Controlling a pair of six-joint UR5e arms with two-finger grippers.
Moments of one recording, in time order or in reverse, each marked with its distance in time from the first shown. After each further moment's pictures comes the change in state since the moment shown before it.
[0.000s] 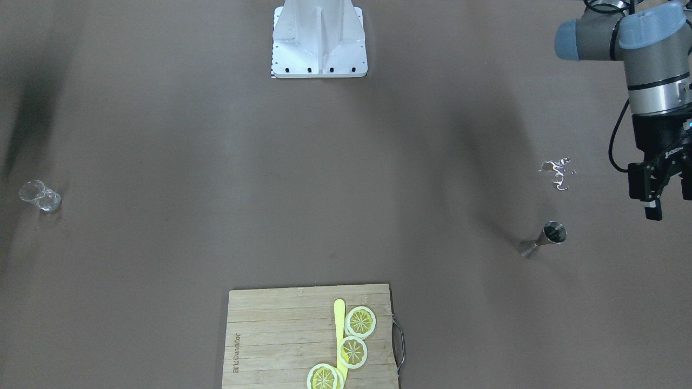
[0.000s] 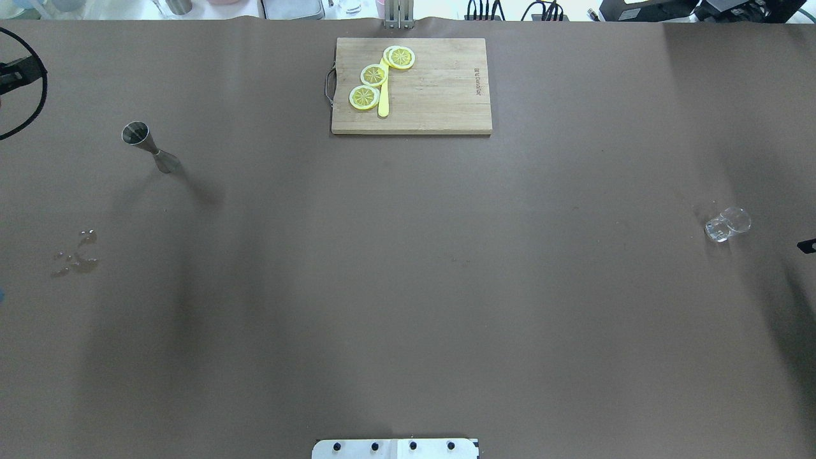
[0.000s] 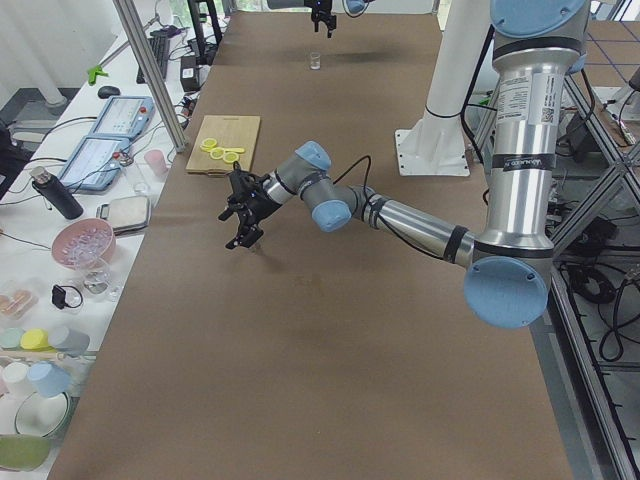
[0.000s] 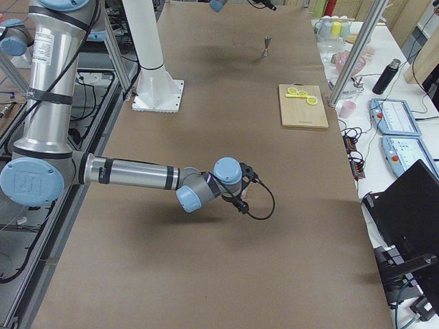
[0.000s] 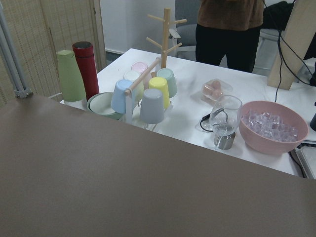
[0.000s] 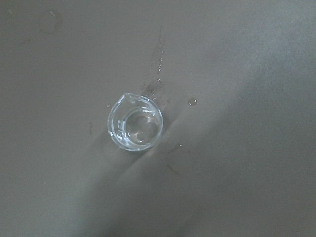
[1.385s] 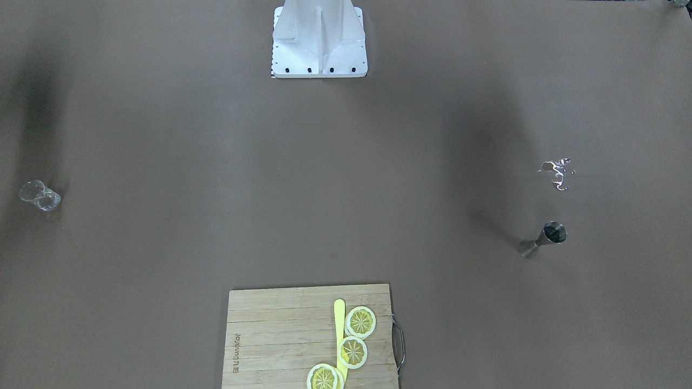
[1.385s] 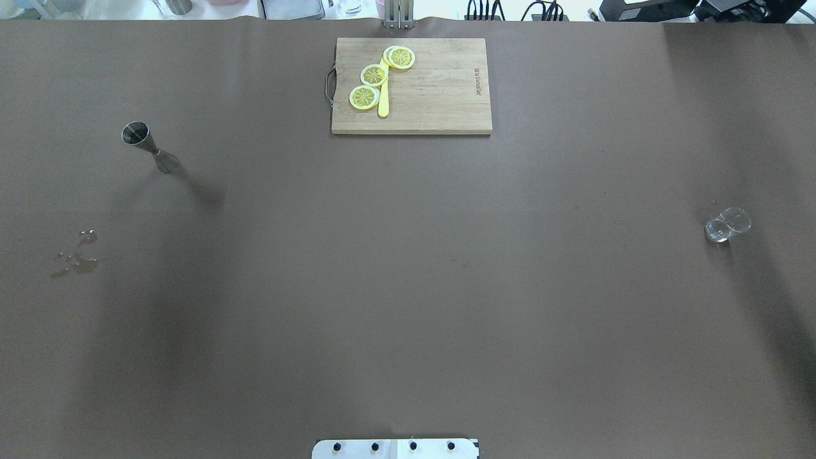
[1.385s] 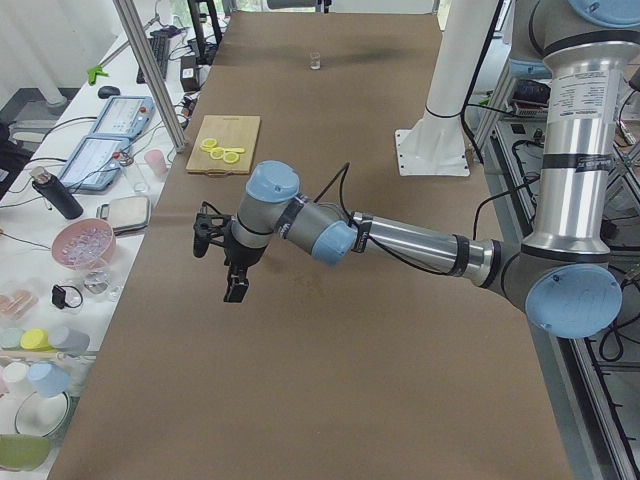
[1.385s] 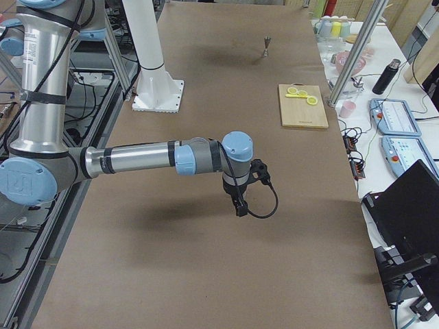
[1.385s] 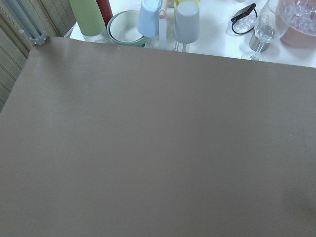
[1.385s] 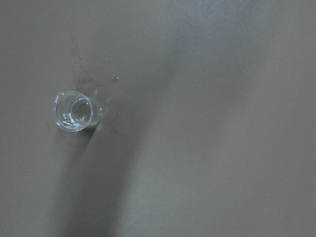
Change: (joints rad) left arm -0.554 0.010 0.067 0.175 -0.868 0.600; right arm 0.181 0.047 0.288 -0.772 -0.113 -0.068
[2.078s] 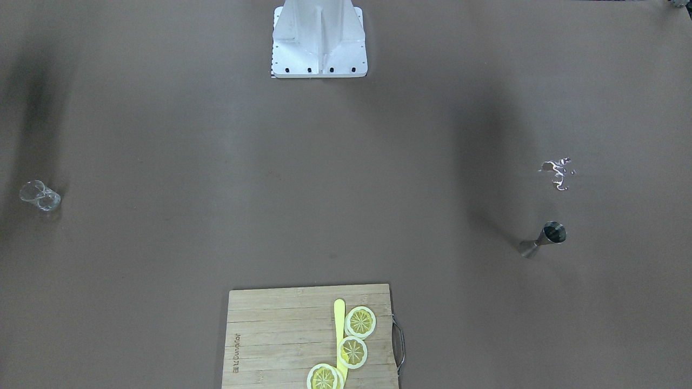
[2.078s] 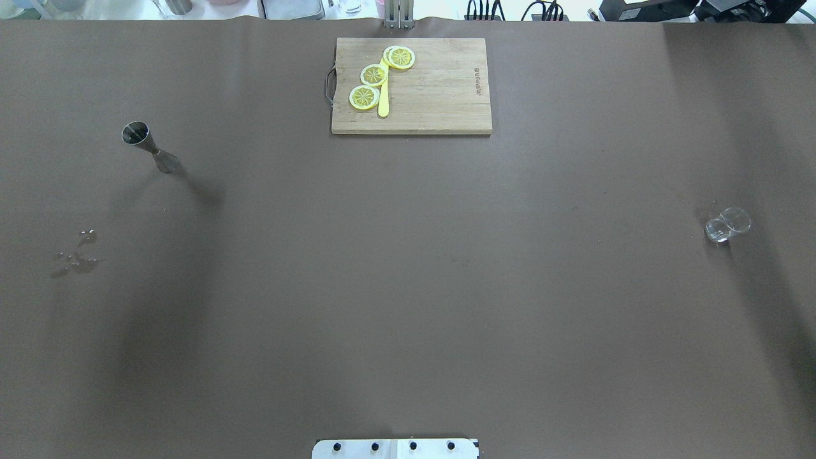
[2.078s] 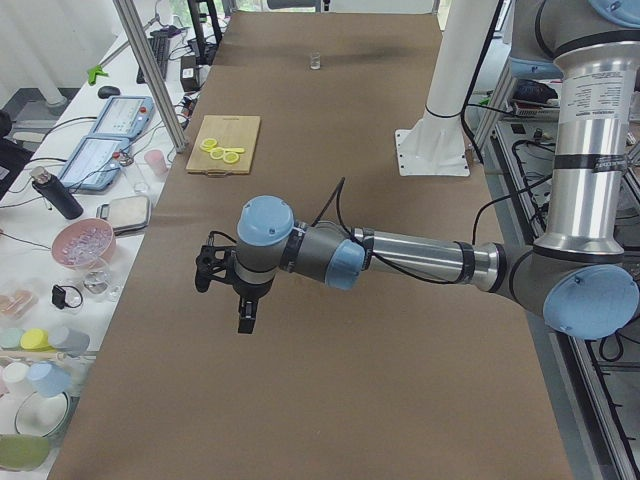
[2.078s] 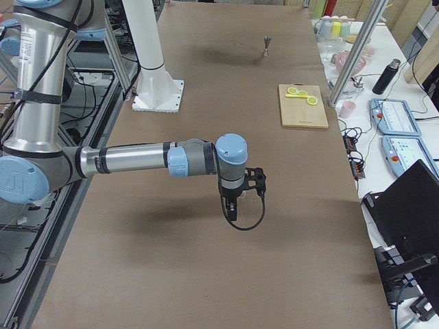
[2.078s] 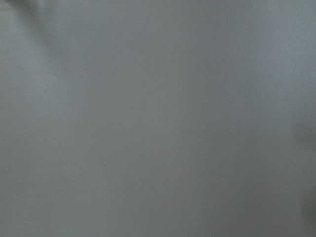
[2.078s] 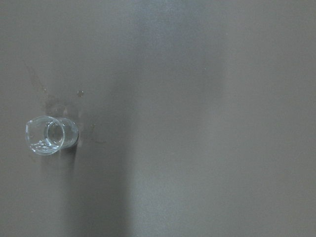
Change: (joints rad) left arm -0.137 0.007 0.076 0.169 -0.218 0.357; right arm 0.036 -0.029 0.020 -0.003 -0.004 0.301
